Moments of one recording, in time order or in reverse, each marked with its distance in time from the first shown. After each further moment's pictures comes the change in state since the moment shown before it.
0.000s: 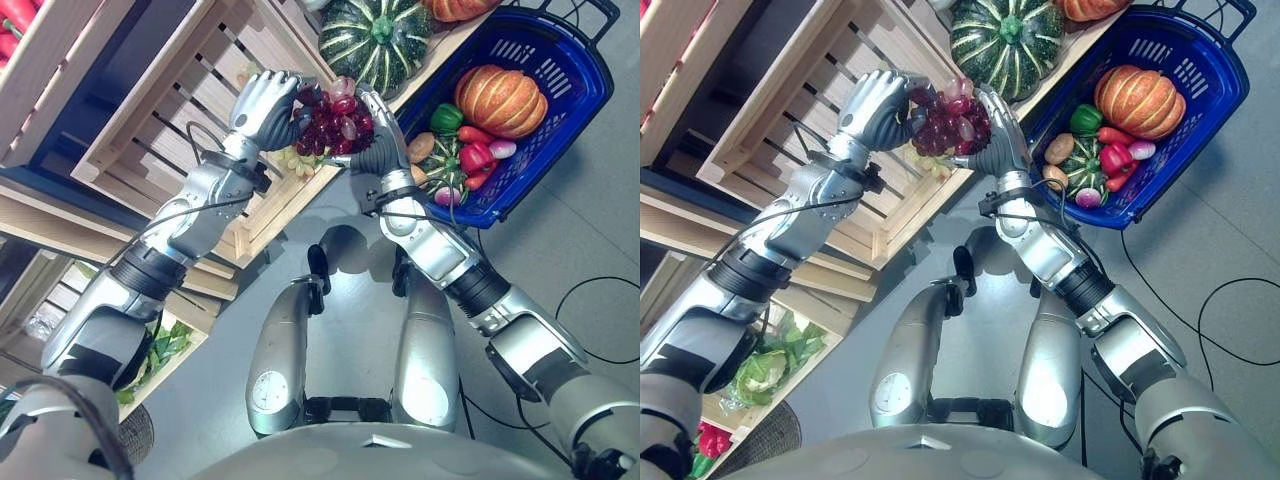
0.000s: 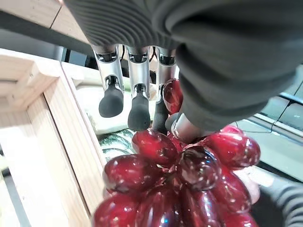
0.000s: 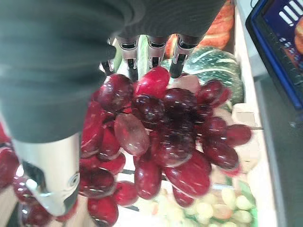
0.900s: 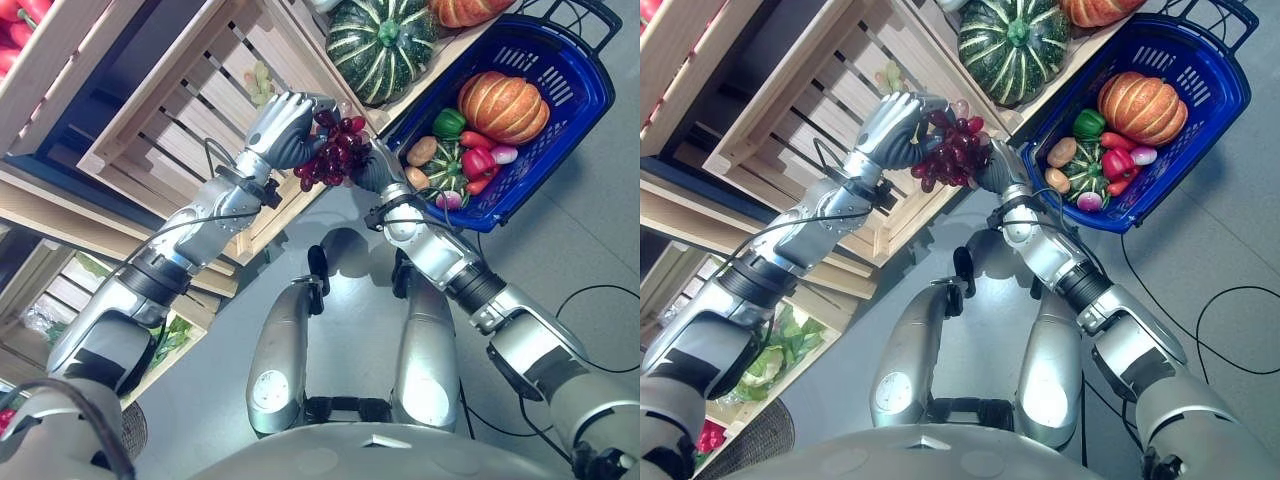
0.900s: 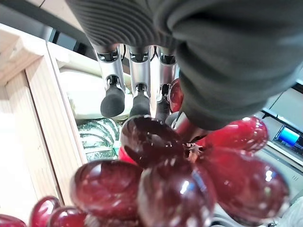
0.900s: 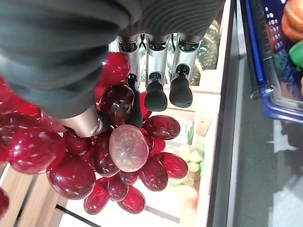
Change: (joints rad) left arm 0.022 -0.023 -0.027 0.036 -0.067 -0.158 -0.003; right arm -0.013 -0.009 0.049 0.153 0.010 -0.058 0.158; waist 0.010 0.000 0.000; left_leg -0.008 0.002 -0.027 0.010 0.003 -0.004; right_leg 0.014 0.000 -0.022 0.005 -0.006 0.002
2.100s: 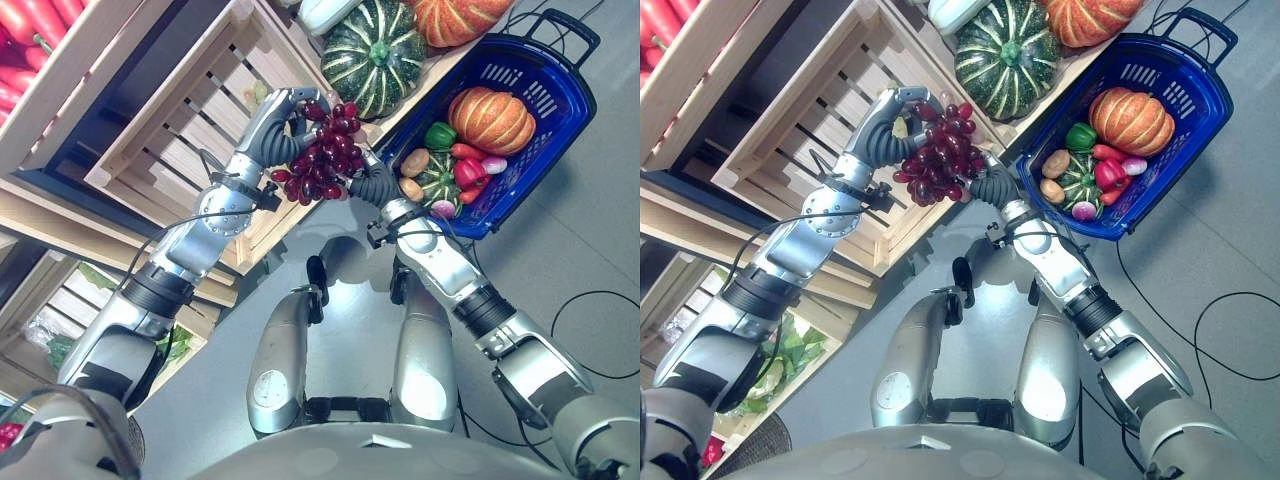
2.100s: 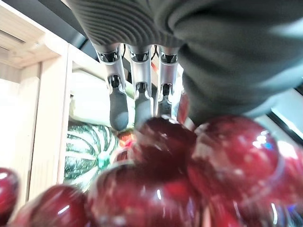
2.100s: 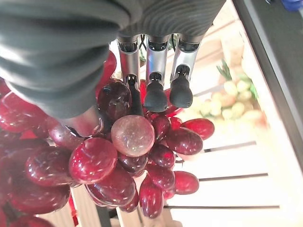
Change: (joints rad) left arm 0.083 -0.063 0.125 -0.079 -0.262 0.062 -0.048; right arm 0.170 0.013 -0.120 -0.117 0.457 -0.216 0.247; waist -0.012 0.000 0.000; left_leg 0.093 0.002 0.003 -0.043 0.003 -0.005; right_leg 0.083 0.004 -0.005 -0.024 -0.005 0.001
